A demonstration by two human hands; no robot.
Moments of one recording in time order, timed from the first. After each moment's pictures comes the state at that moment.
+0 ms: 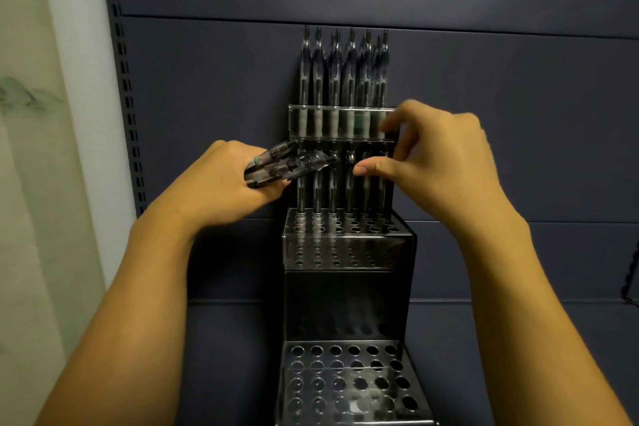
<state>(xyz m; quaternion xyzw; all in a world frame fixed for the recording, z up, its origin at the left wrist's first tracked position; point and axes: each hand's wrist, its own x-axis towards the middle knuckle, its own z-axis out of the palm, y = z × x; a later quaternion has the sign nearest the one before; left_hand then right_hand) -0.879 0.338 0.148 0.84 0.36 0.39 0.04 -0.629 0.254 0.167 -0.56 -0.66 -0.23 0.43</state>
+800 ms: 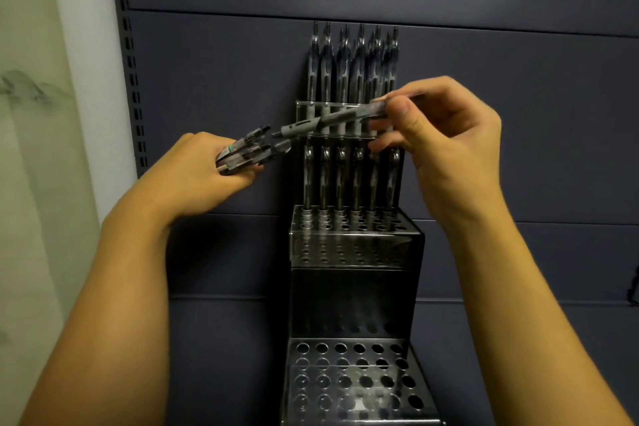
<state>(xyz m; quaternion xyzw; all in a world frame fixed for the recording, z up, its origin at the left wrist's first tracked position) -0.908 0.343 0.150 0.80 0.43 0.42 0.03 -0.644 0.262 0.162 -0.16 -0.67 0.12 0.71</state>
